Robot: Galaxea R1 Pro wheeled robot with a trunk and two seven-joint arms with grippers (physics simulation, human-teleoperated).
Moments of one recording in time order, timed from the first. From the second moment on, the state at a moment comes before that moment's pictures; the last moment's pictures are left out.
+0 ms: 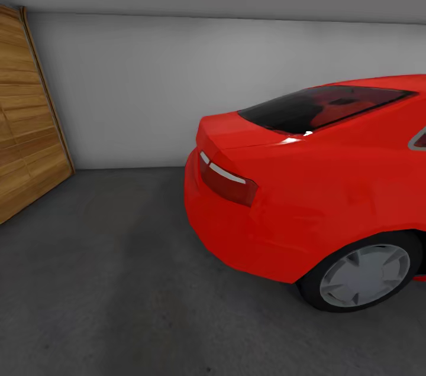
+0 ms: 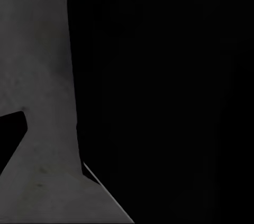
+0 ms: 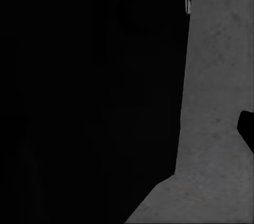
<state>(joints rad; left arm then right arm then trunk) 0.00 0.00 0.00 0.00 0.00 0.00 0.00 0.00 0.00 0.00 0.00 0.00 0.00 0.00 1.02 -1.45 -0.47</state>
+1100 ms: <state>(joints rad) 0.00 0.01 0.00 -0.04 0.00 -0.02 0.00 0.00 0.00 0.47 0.00 -0.14 -0.08 0.01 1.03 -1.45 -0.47</state>
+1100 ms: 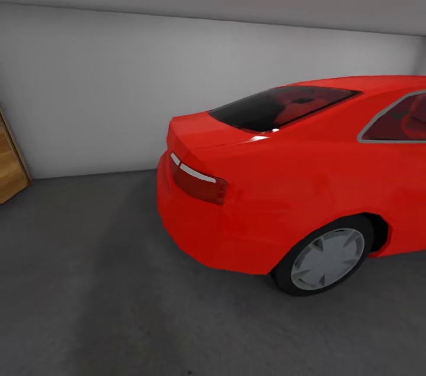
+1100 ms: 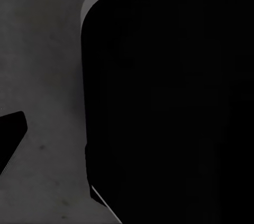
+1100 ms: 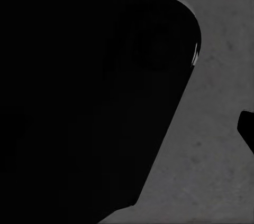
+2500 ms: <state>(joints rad) 0.00 0.01 0.00 -0.04 0.00 -0.02 0.00 0.00 -0.01 0.47 0.00 -0.14 -0.09 0.01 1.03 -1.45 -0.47</state>
